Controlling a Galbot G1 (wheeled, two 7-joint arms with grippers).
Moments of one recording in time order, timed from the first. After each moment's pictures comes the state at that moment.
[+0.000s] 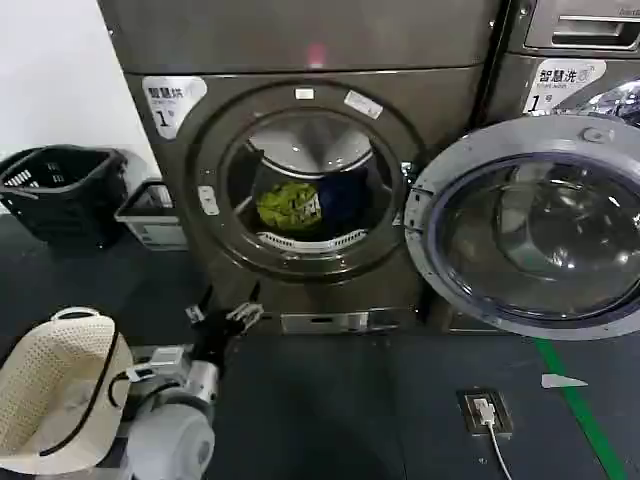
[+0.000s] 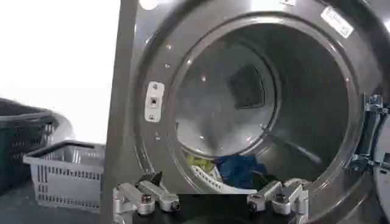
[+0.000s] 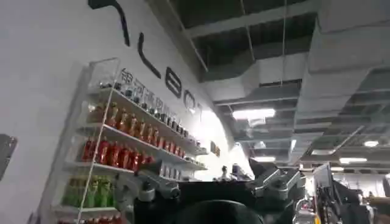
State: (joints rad) left arm 1.26 -1.41 -0.41 -2.17 -0.28 0.43 -0.16; right arm -1.79 1.03 2.39 1.90 0.79 -0.35 0.01
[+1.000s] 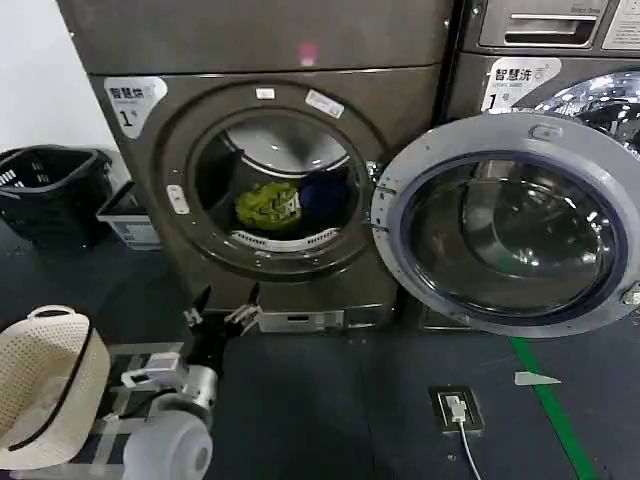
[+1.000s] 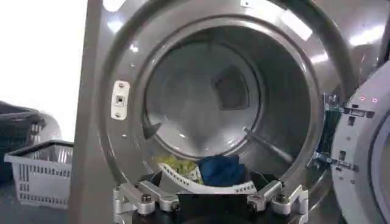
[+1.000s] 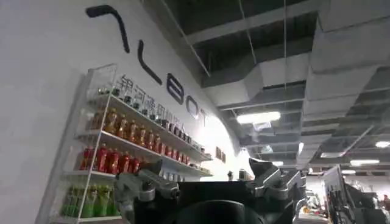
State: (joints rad) left arm 1.28 -1.42 -0.40 -2.18 -0.27 0.42 -0.15; right arm -1.79 1.07 2.38 1.91 0.82 -0.29 -0.02
